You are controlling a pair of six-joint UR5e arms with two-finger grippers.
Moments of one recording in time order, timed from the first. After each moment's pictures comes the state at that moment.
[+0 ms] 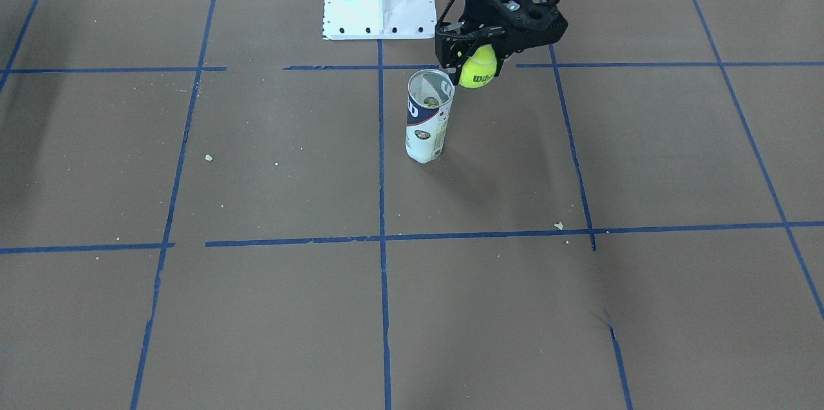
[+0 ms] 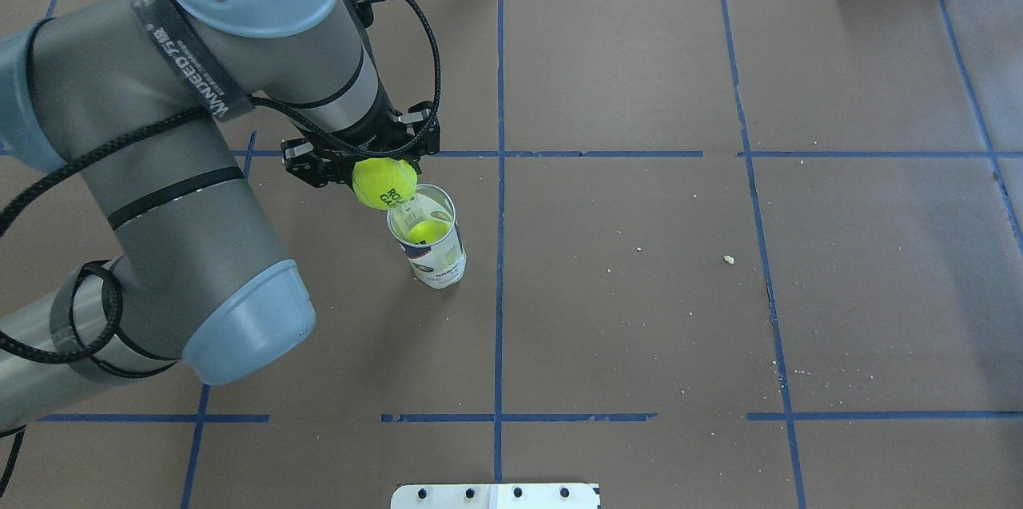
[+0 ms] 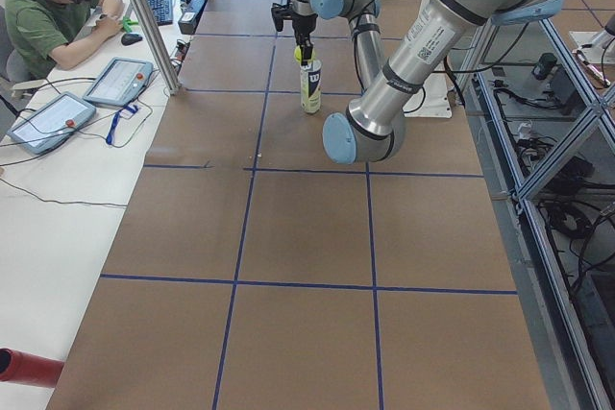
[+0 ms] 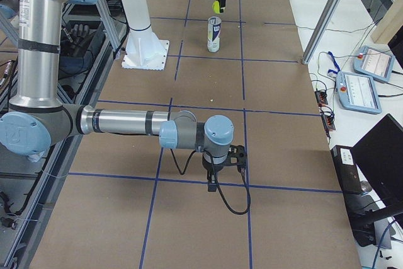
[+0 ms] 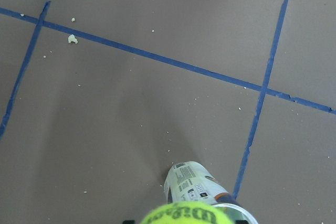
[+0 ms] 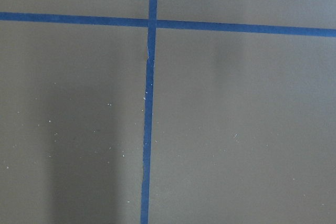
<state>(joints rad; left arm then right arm) -0.66 -2.37 -1.96 -1.14 -1.96 -1.39 1.54 -1.71 1.70 -1.58 2.29 -0.01</state>
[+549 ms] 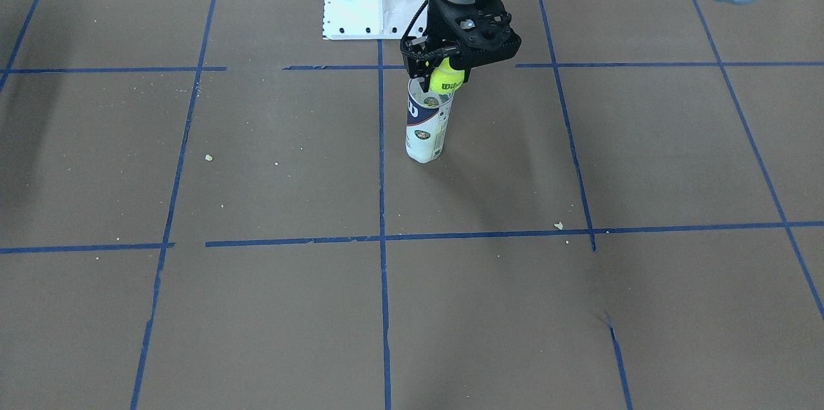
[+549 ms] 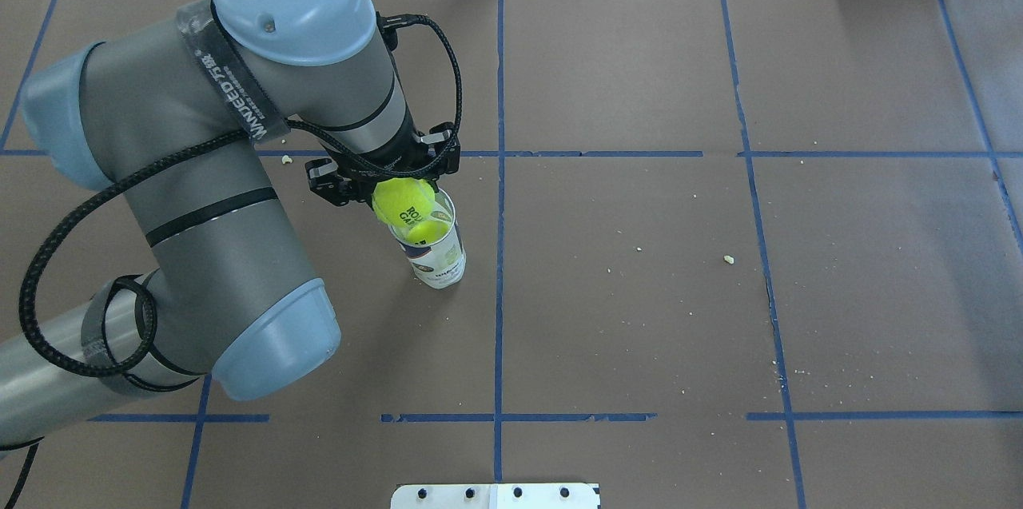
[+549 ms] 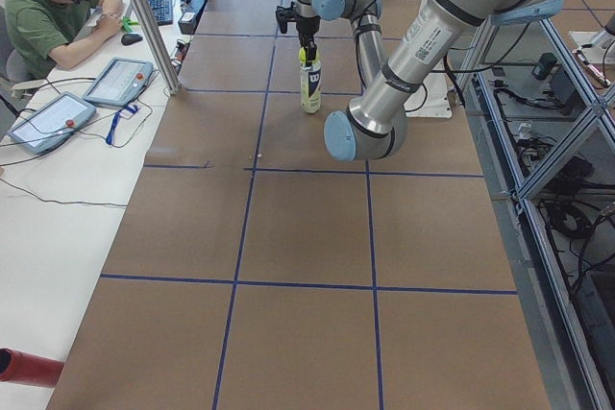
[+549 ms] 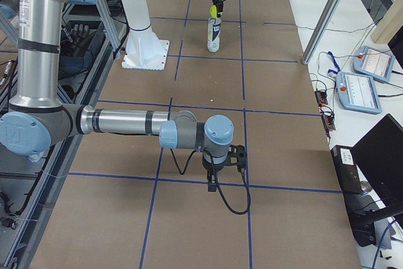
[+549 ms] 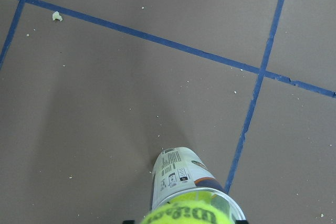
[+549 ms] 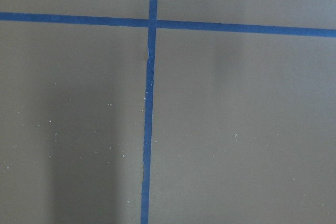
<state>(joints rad) -0.63 -2.38 -1.94 -1.15 -1.96 -1.41 1.54 -1.71 1.70 -1.58 2.29 -0.01</state>
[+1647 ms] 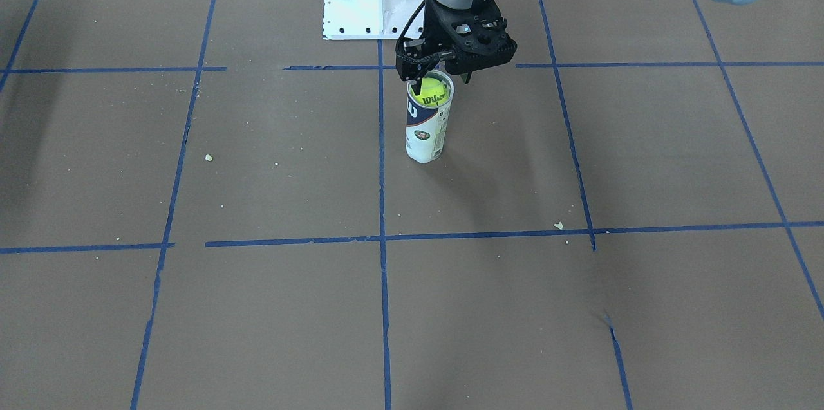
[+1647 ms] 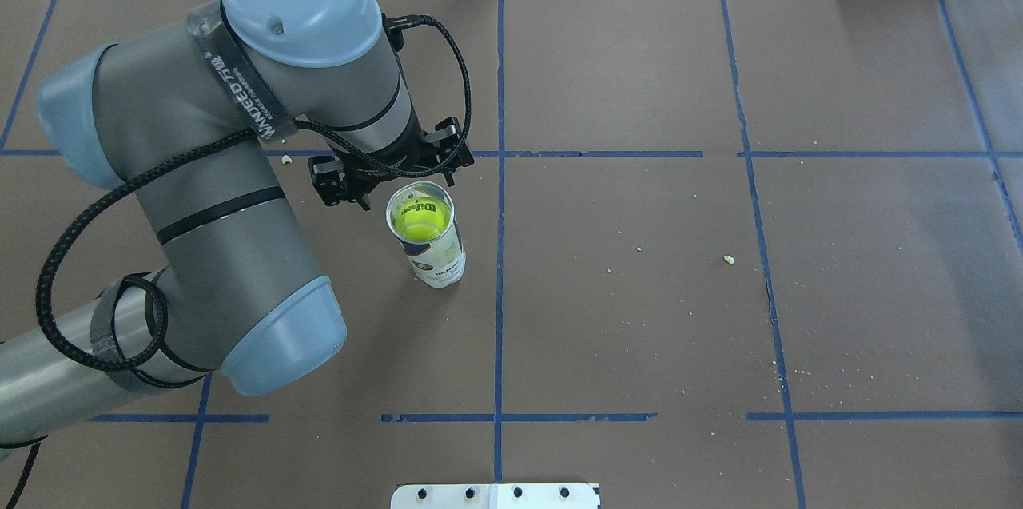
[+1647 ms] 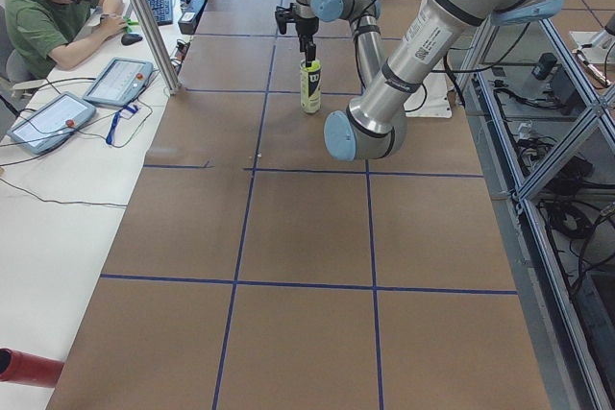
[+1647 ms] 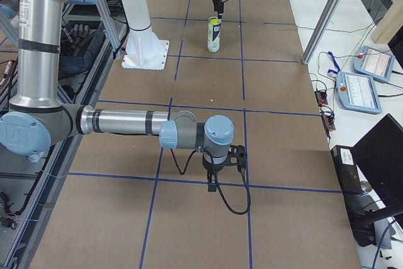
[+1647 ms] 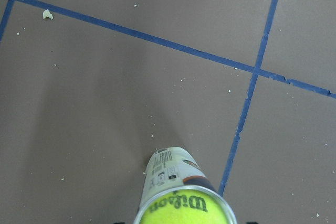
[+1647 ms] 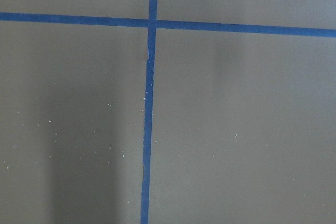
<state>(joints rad) -0.63 -2.38 -1.92 -1.18 -1.96 -1.41 1.54 -1.71 1.70 -1.58 2.29 -0.01</state>
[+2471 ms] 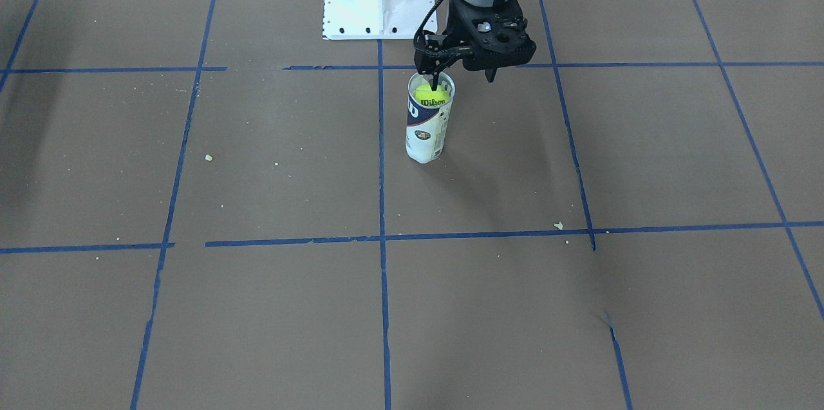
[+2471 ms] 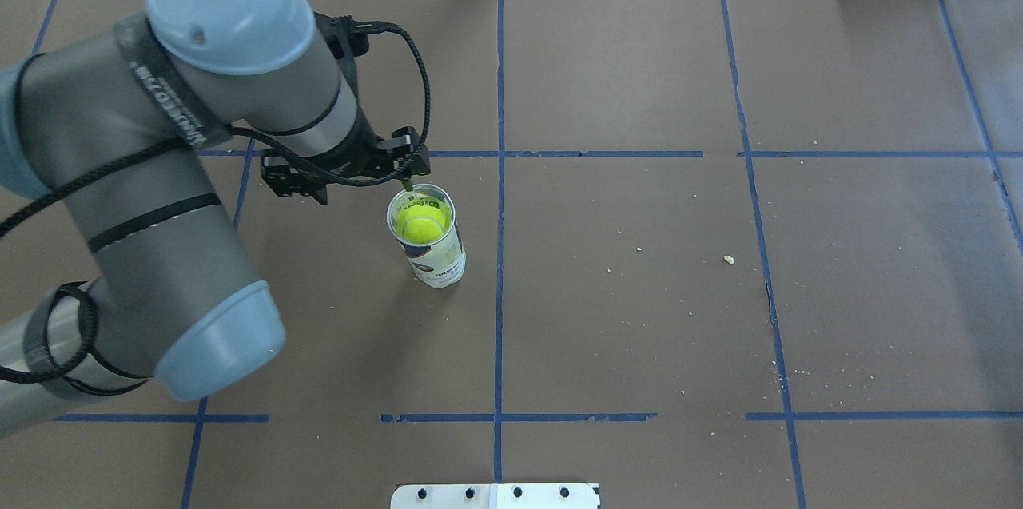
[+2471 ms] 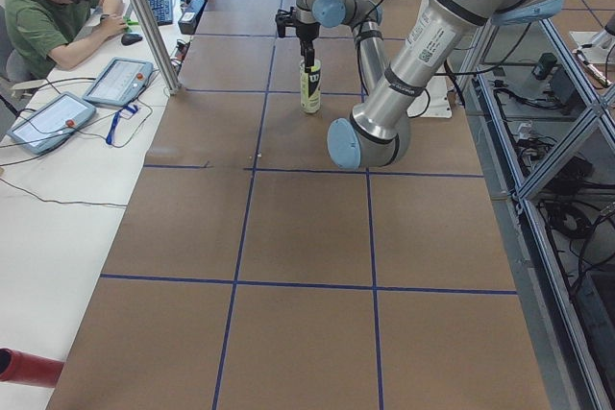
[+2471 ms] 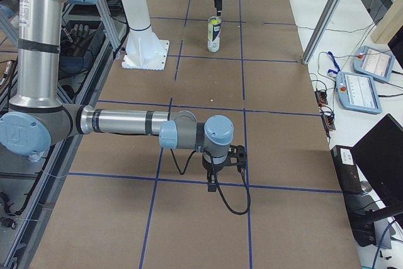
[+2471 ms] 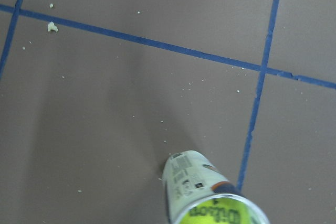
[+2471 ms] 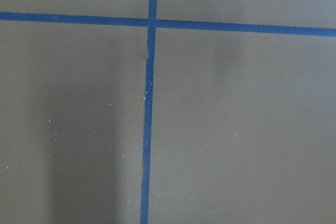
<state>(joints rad) -0.72 -2.20 -2.04 -1.22 -1.97 -1.13 1.54 -1.71 1.70 -1.58 2.29 -0.01</state>
